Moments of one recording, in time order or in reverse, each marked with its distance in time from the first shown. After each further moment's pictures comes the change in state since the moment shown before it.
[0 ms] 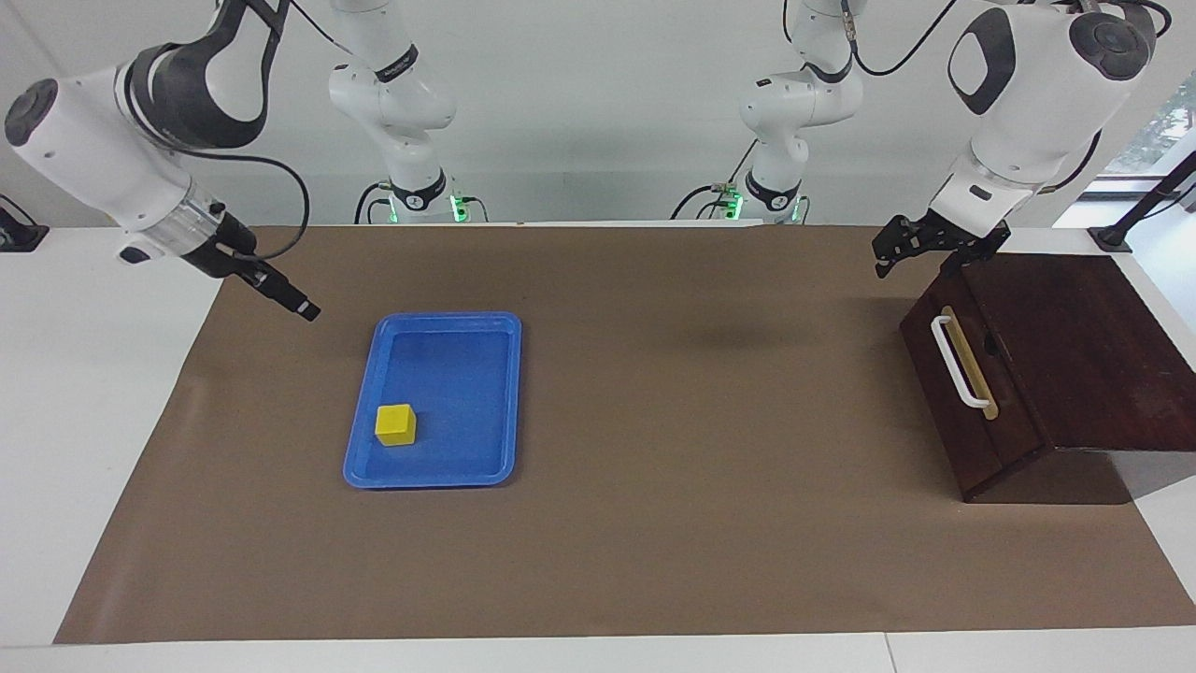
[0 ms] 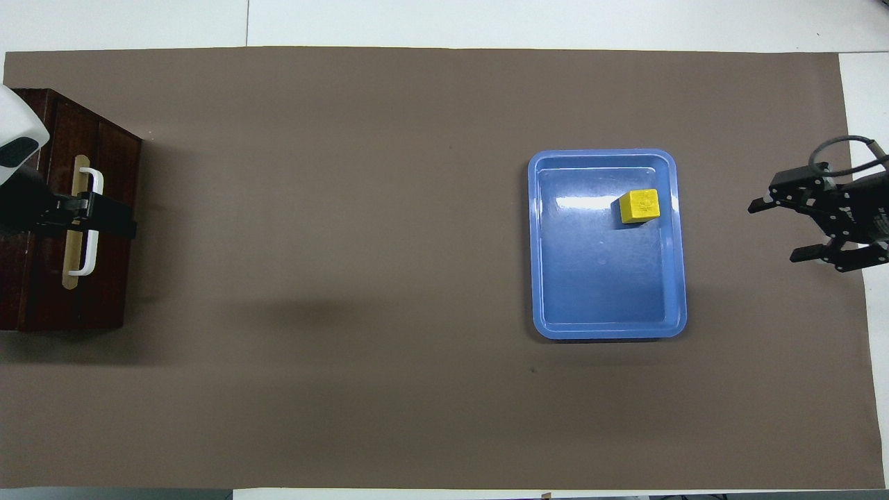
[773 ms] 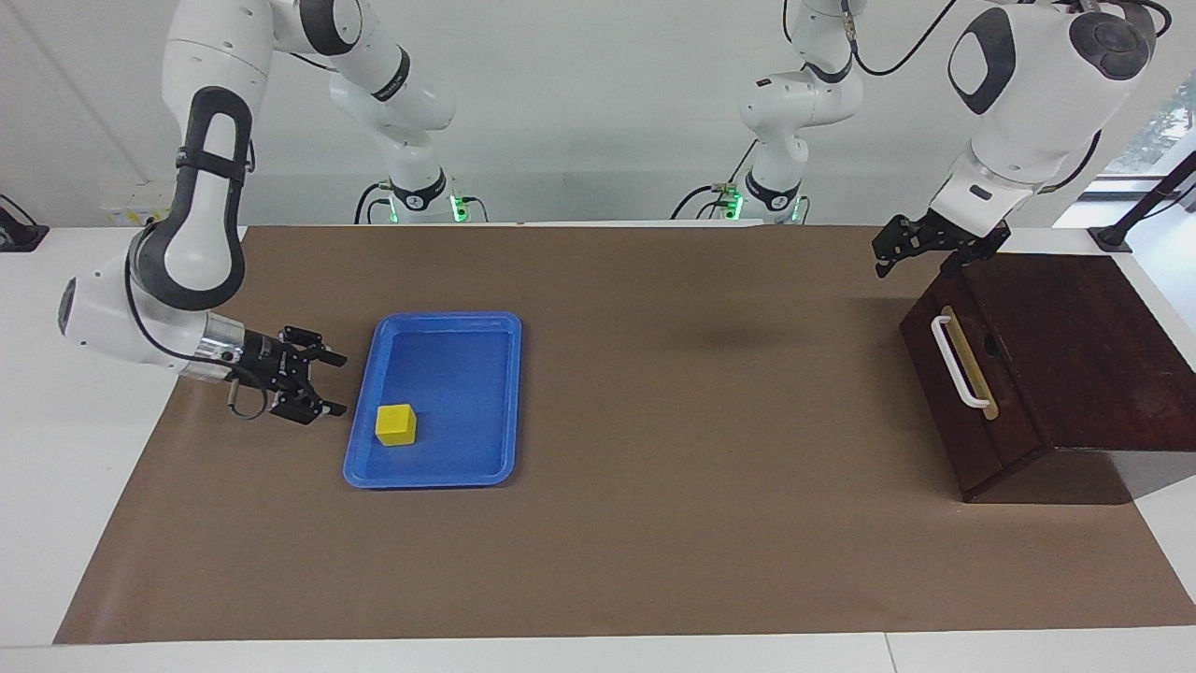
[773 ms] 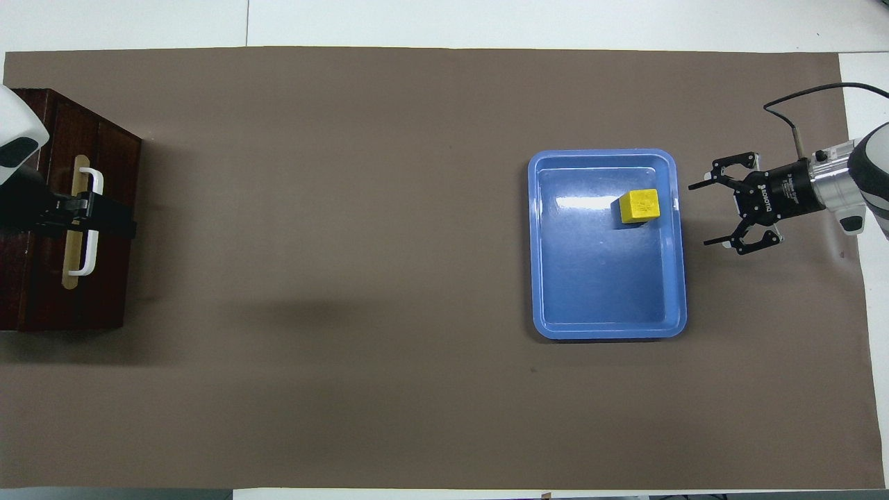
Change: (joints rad) left arm 0.000 0.000 0.000 0.000 0.000 0.000 0.000; right arm -0.029 0.353 -0.005 0.107 0.246 0.025 0.327
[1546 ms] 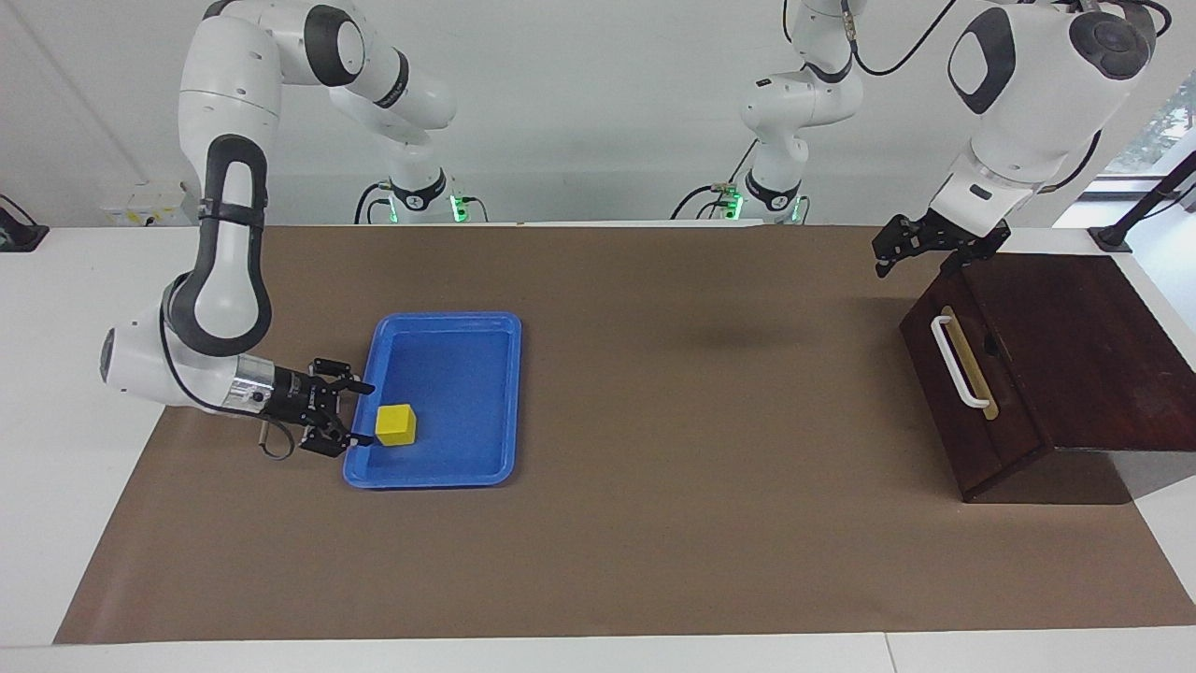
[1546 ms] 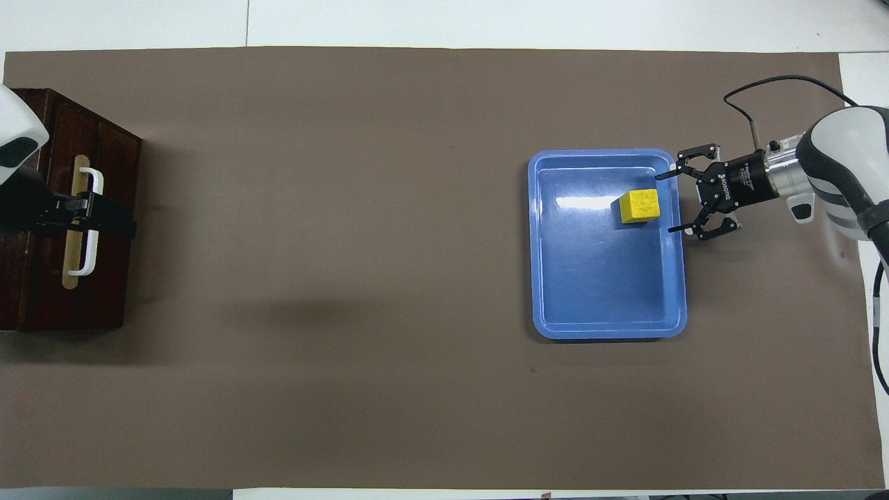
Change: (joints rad) left arm 0.000 0.000 0.000 0.000 0.000 0.000 0.000; right arm 0.048 0.113 0.007 0.063 0.057 0.048 0.029
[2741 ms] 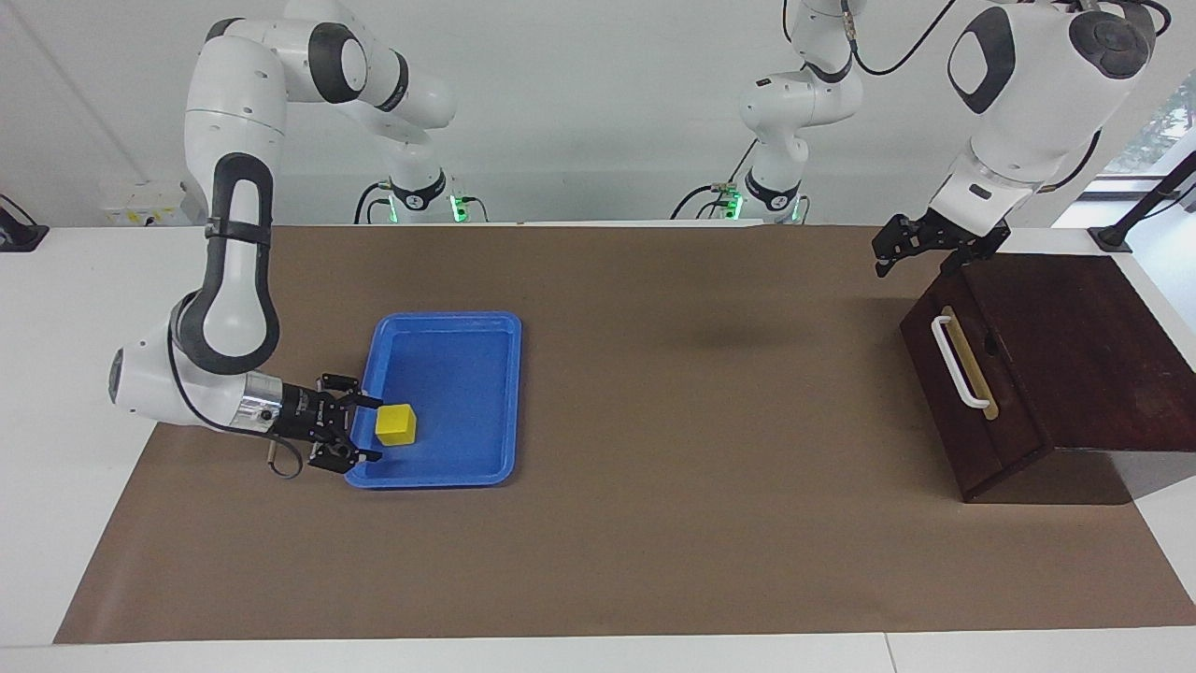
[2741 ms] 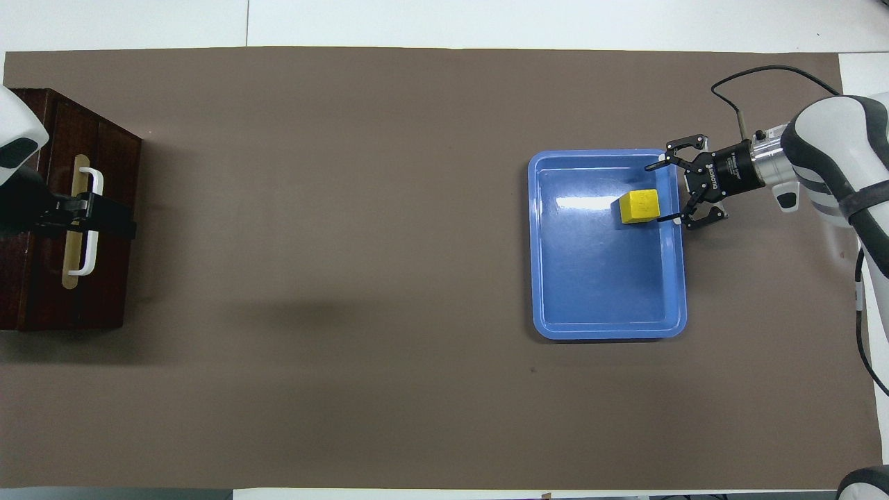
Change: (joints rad) left arm 0.000 0.000 0.000 0.000 0.000 0.000 0.000; right arm 0.021 0.063 0.000 0.071 0.015 -0.003 0.022
